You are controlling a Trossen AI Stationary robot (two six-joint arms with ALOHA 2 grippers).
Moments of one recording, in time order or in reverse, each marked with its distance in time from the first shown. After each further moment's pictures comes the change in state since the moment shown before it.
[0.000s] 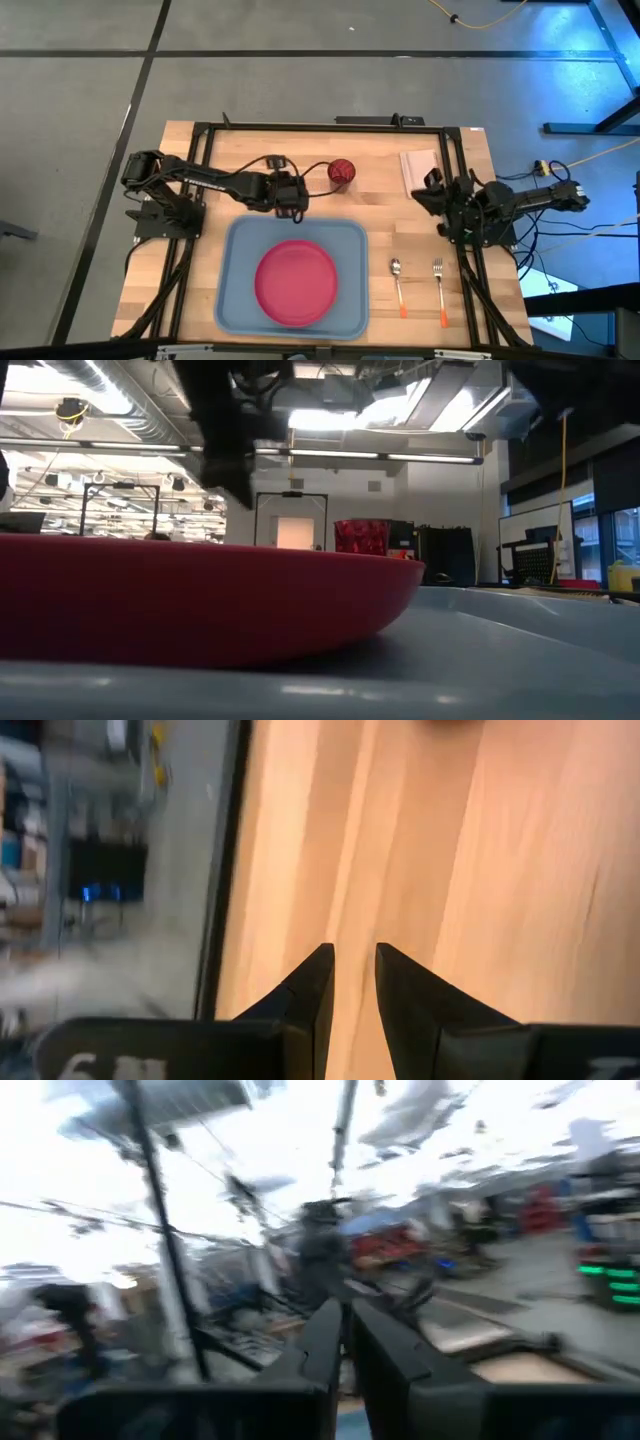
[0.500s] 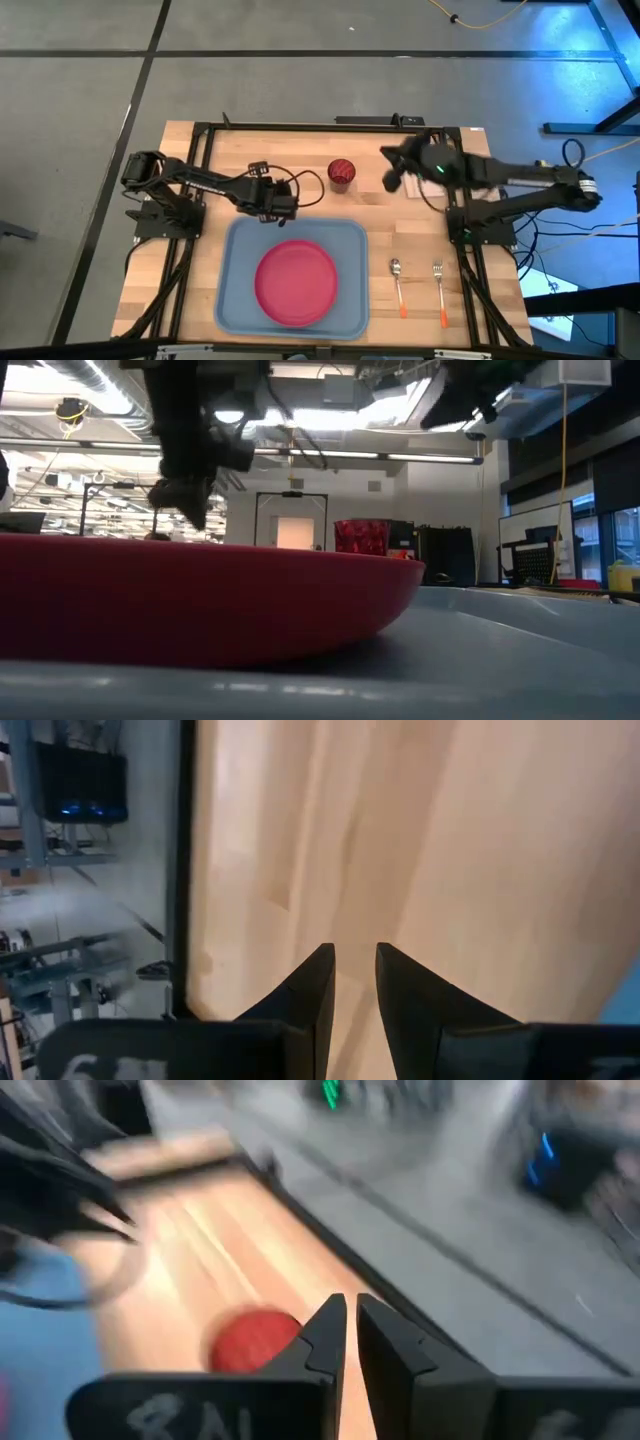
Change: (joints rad) left arm -0.024 0.000 -0.102 -0.196 0.035 -0.224; right arm -0.326 0.735 0.830 -0.952 0.226 -0.048
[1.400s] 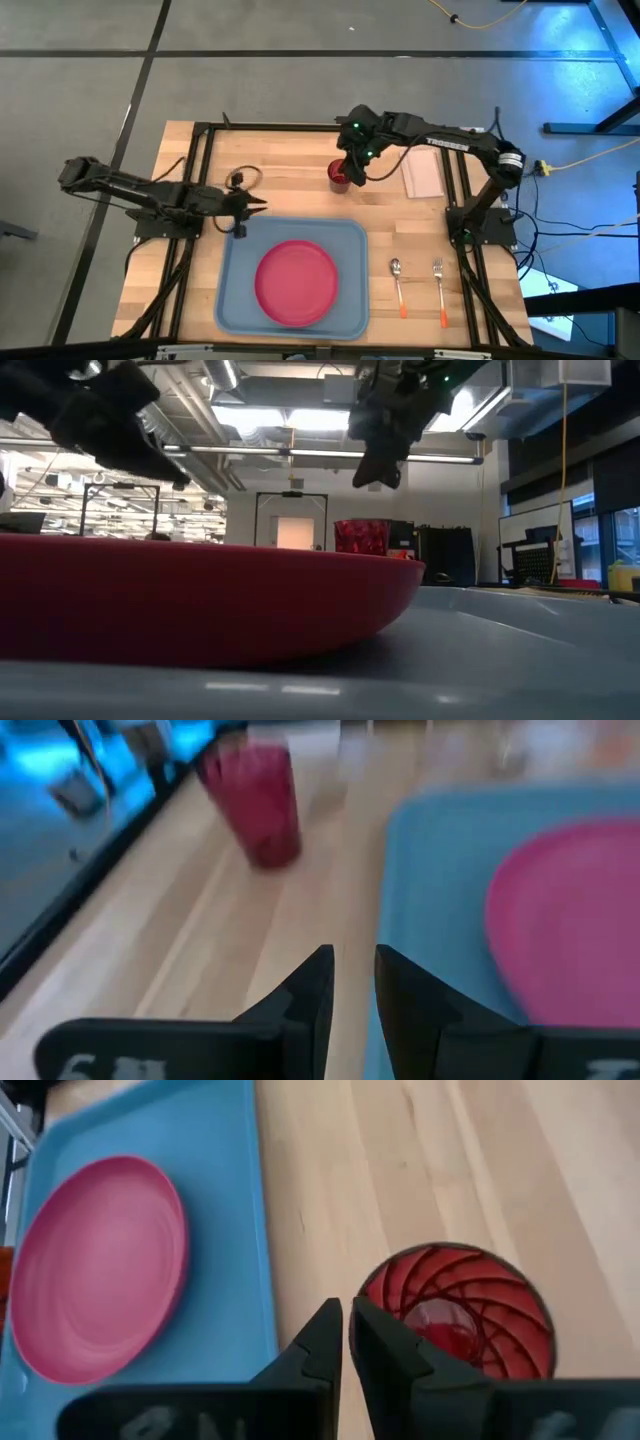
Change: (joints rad) left arm -0.097 -0.957 -0.763 0.956 0.336 0.249; right arm -0.271 0.690 0.496 -0.320 -0.923 -0.190
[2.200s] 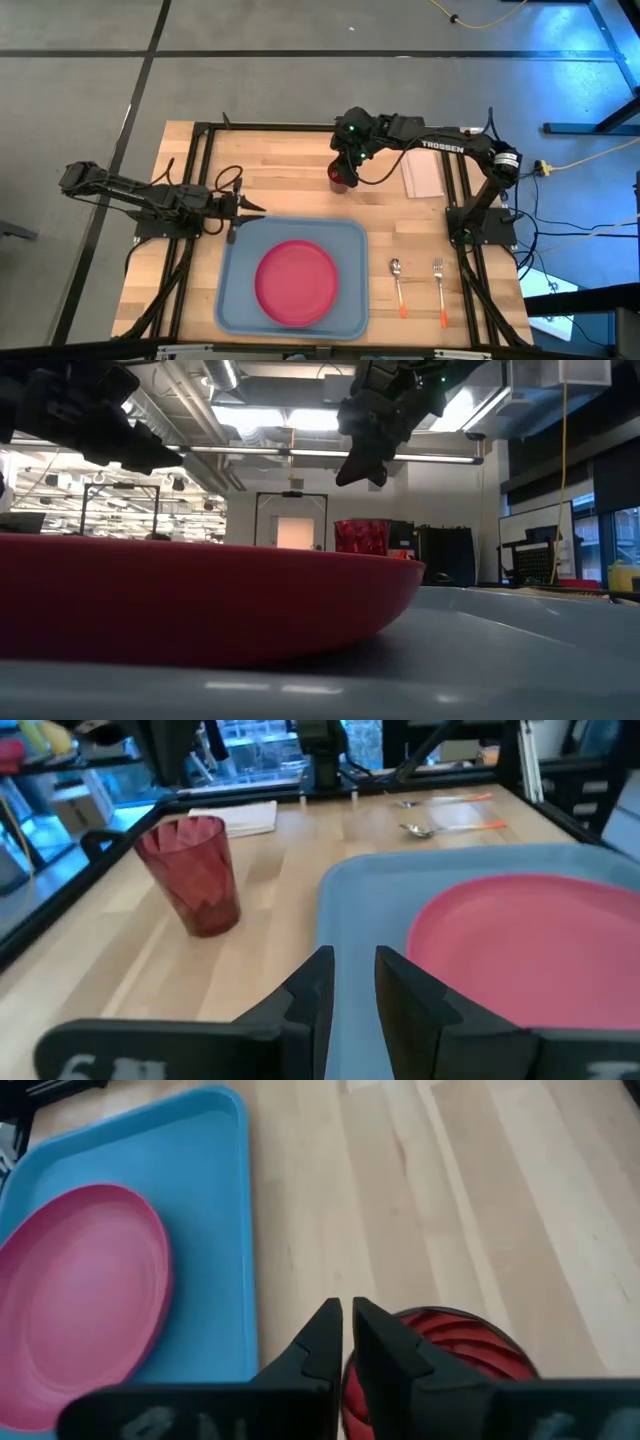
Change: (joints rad) left arm 0.000 -0.128 -0.117 0.169 0.172 0.037; right arm 0.043 0.018 -0.001 0.124 0.052 0.002
